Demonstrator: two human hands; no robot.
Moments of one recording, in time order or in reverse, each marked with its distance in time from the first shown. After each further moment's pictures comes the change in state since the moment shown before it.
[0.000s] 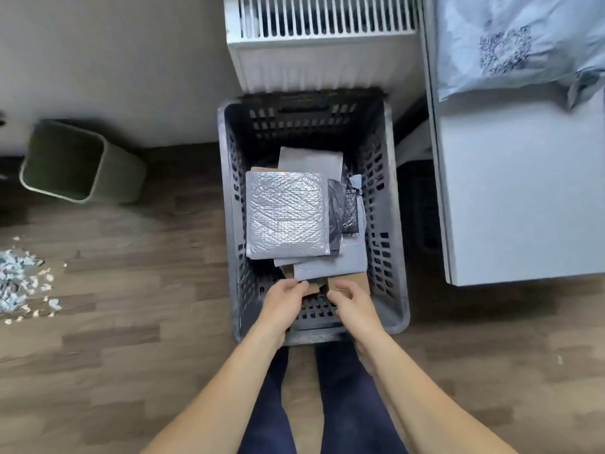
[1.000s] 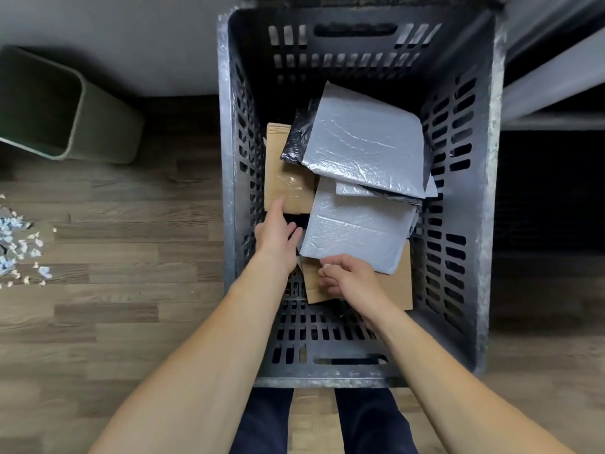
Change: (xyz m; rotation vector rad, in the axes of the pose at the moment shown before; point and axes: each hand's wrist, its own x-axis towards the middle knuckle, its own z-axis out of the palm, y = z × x) left_hand 0.153 0.058 -0.019 -0.883 0.214 -0.104; right_hand 0.130 -0.001 0.055 -0.010 -0.189 -0.055
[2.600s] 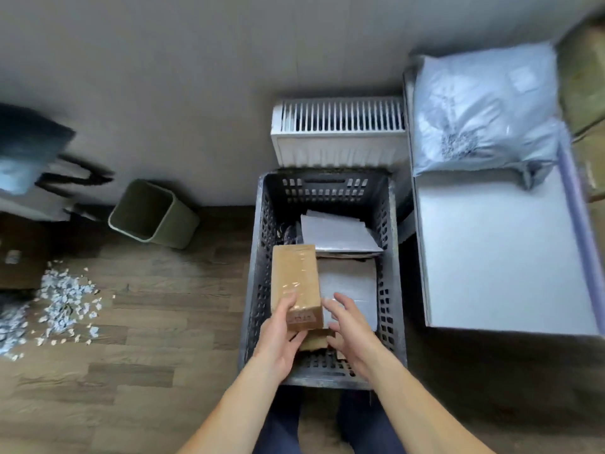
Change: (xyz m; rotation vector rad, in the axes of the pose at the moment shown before) left_hand -0.204 -0.045 -0.061 0.054 -0.285 0.124; right_hand -0.169 -0.062 -0.048 0.249 -0.153 -0.056
